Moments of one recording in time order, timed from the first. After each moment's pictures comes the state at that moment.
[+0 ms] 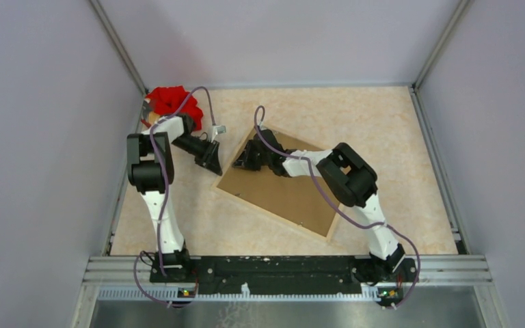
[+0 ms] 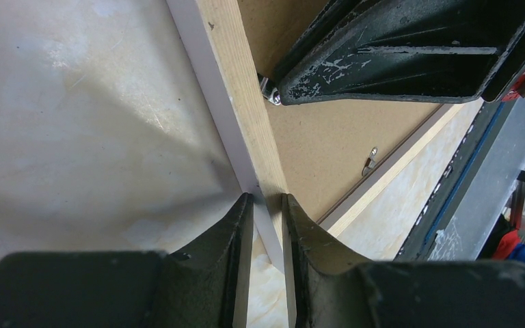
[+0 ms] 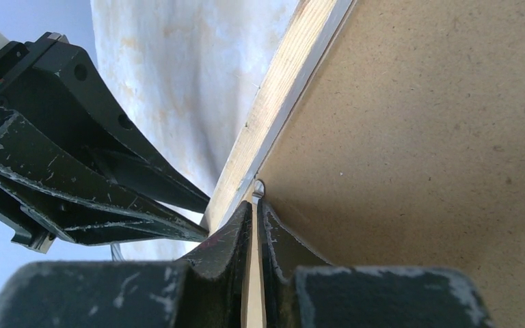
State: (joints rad) left arm 0.04 2.15 1.53 -1.09 0.80 0.71; right arm 0.80 2.25 1.44 0.28 -0.20 1.00
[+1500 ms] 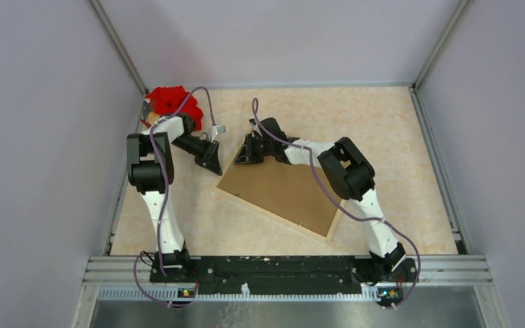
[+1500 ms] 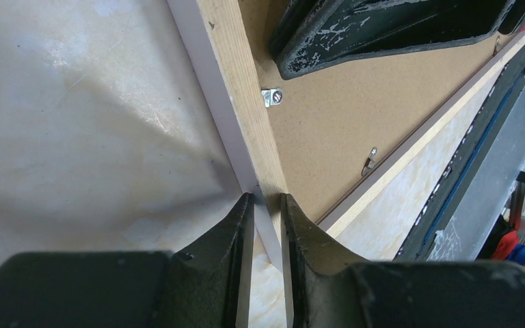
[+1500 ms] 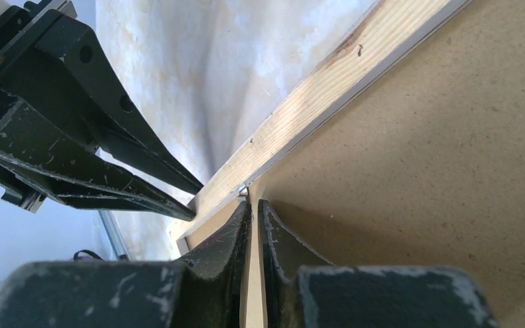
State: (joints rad) left arm 0.04 2.15 1.53 -1.09 0.80 0.71; right arm 0.72 2.34 1.61 0.13 -0.48 0.78
